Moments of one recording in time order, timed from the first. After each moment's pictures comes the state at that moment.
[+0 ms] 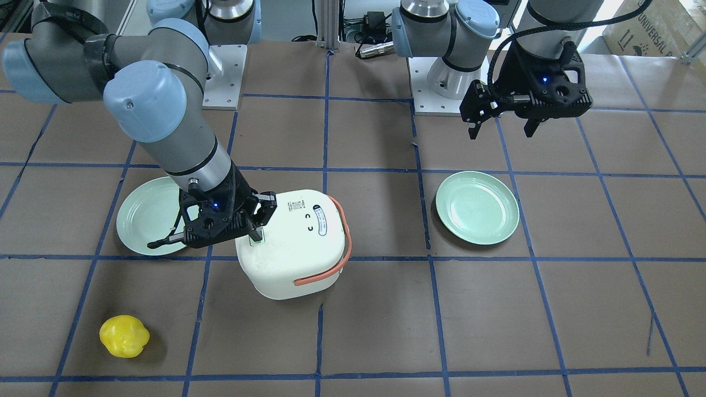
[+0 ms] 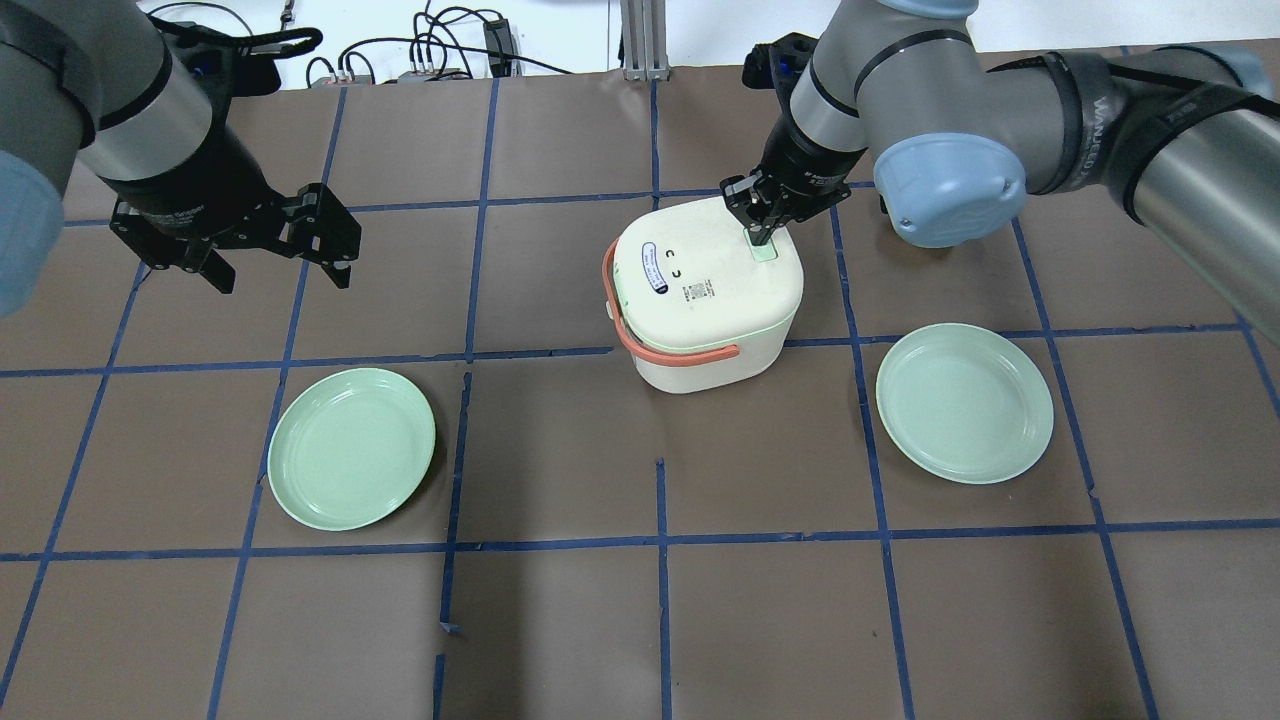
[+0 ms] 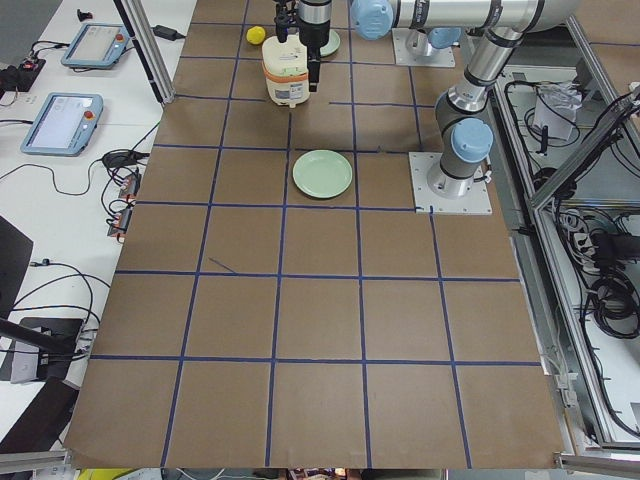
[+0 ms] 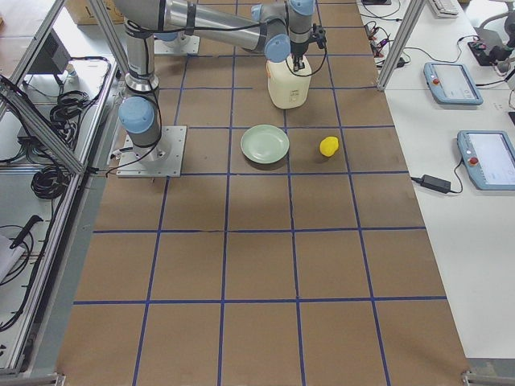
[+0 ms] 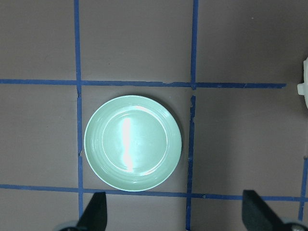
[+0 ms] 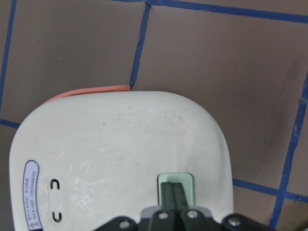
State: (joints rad) left arm -1.51 -1.48 -1.67 -1.53 1.62 0.03; right arm 1.68 -1.30 1.63 -2.01 -1.35 -0.08
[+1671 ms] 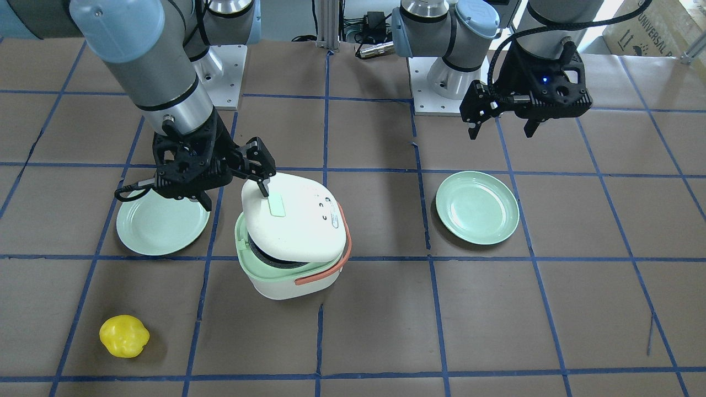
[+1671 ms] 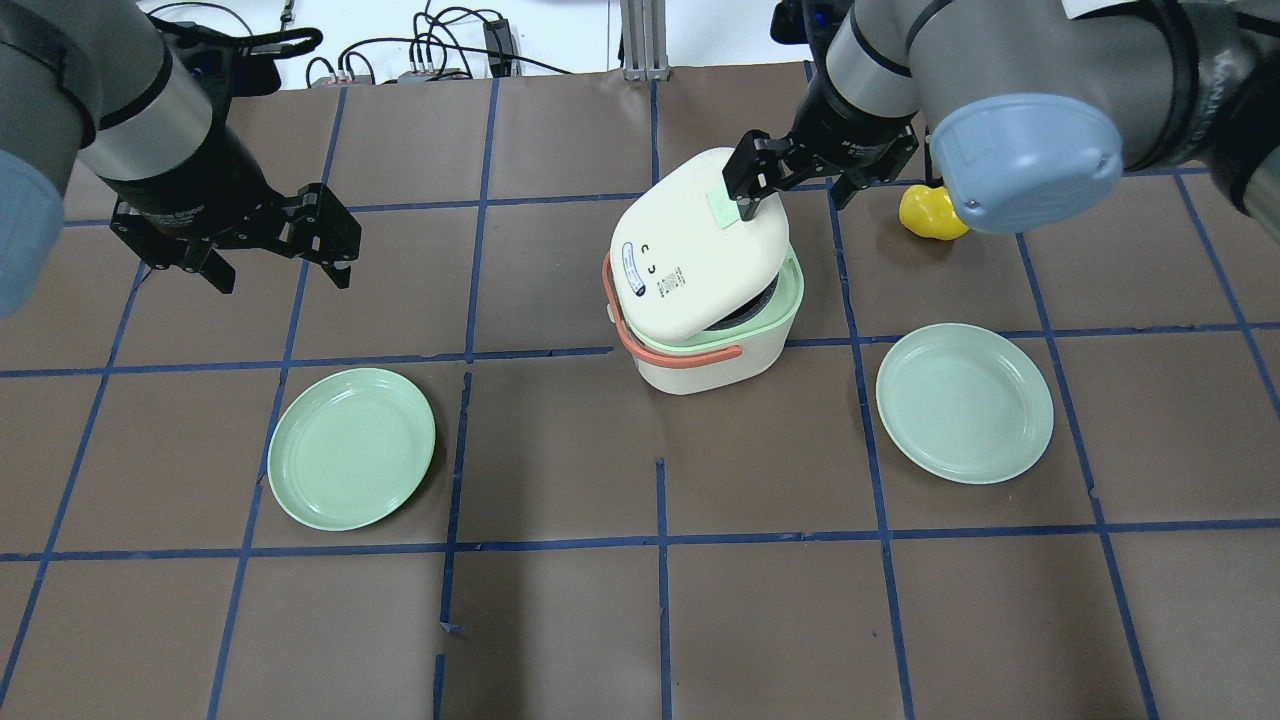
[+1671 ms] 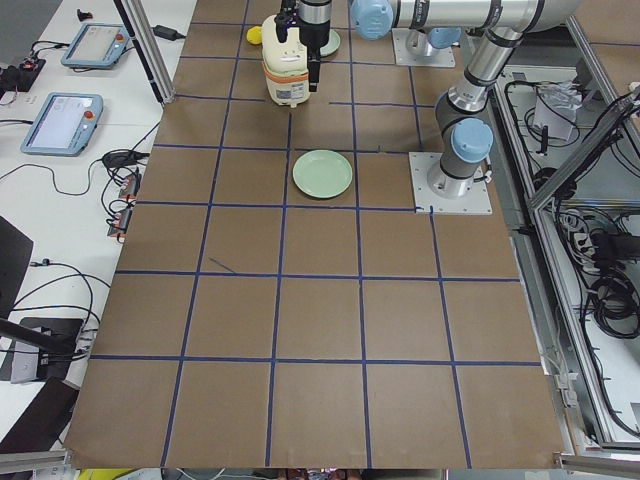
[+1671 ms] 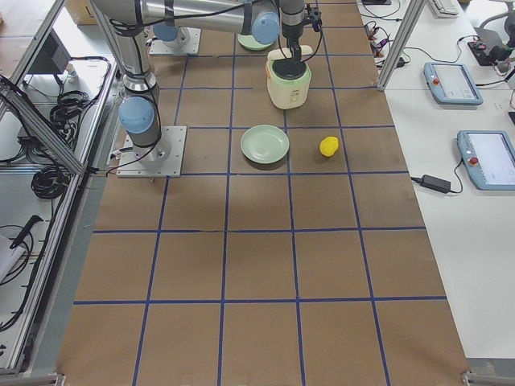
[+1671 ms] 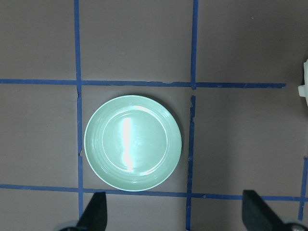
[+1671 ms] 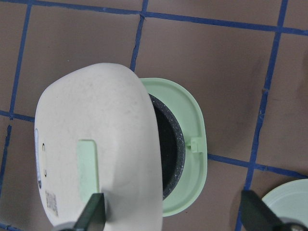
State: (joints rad) left arm -1.51 -1.48 -1.67 -1.53 1.62 0.03; right arm 1.67 -1.45 1.61 -1.89 -1.40 -0.07
